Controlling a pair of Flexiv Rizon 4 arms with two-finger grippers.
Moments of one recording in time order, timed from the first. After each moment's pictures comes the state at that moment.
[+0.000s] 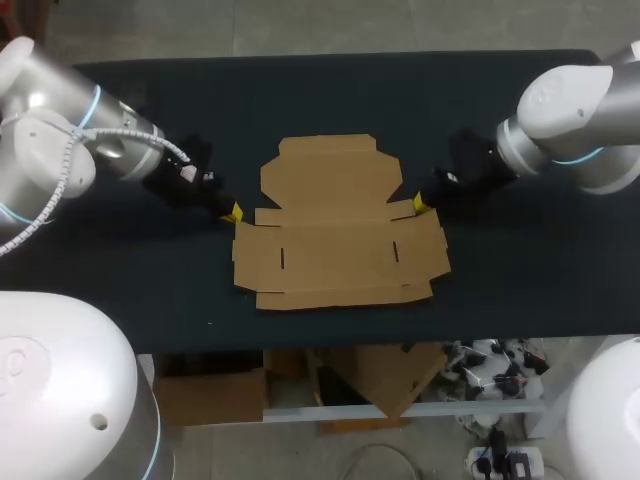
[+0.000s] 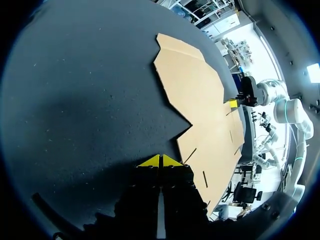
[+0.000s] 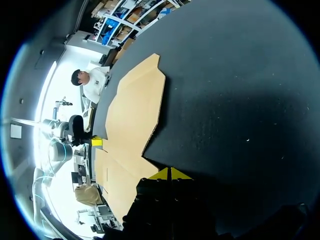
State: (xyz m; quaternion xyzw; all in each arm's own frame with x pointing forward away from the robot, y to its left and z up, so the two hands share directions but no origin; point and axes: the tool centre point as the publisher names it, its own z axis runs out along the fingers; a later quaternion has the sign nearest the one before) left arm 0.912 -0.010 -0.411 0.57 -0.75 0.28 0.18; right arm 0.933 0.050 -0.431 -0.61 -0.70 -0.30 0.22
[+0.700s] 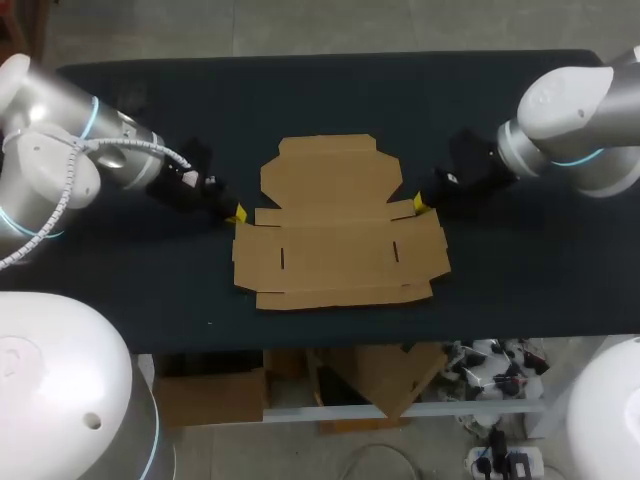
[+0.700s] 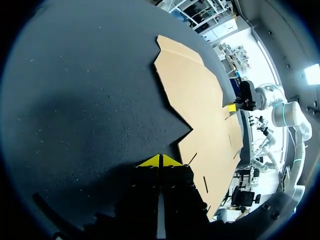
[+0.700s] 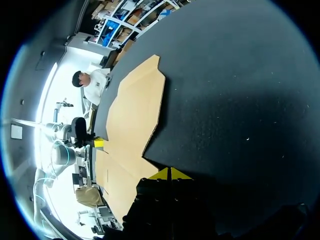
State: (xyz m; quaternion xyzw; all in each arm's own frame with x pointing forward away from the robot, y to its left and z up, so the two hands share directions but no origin) left arm 0.915 -0.017 -0.418 0.57 -0.74 0.31 0.18; right arm 0.933 0.050 -0.432 -0.61 -0.69 -0.31 0.22
